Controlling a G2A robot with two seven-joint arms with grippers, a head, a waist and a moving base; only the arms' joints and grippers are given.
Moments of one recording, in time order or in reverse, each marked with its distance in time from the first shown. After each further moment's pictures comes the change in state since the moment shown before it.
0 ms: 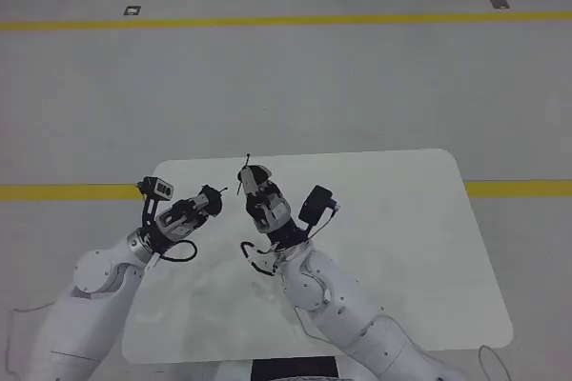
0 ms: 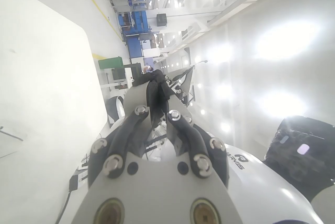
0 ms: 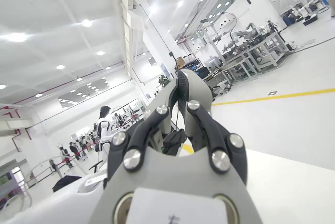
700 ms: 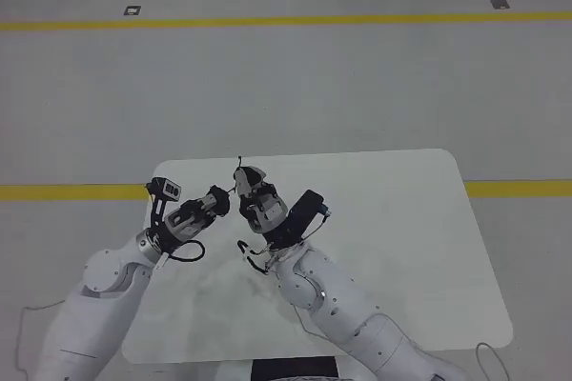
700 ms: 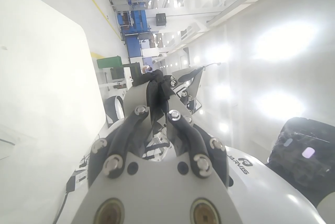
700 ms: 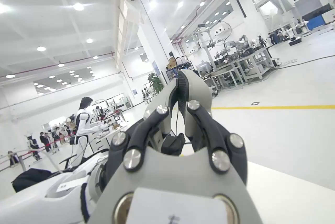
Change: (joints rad) left arm -0.010 -0.017 0.025 0.002 0.015 0.000 0.019; right arm 0.016 -0.011 -0.009 0.027 -0.154 0.082 -0.024
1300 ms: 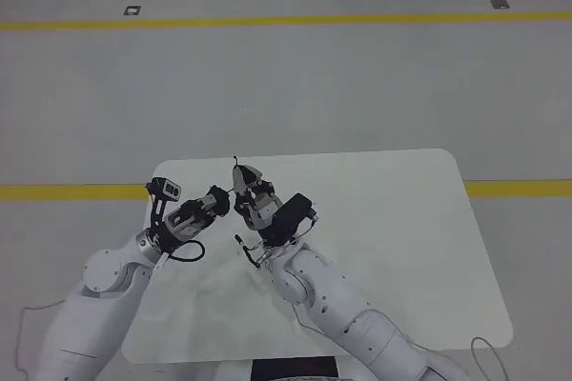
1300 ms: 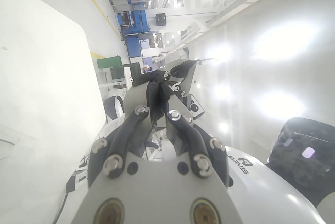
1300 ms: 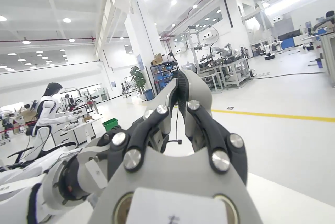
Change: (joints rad) left arm 0.000 0.000 0.000 0.000 0.000 0.000 0.000; right arm 0.039 -0.032 -0.019 0.088 -0.086 0.124 -0.068
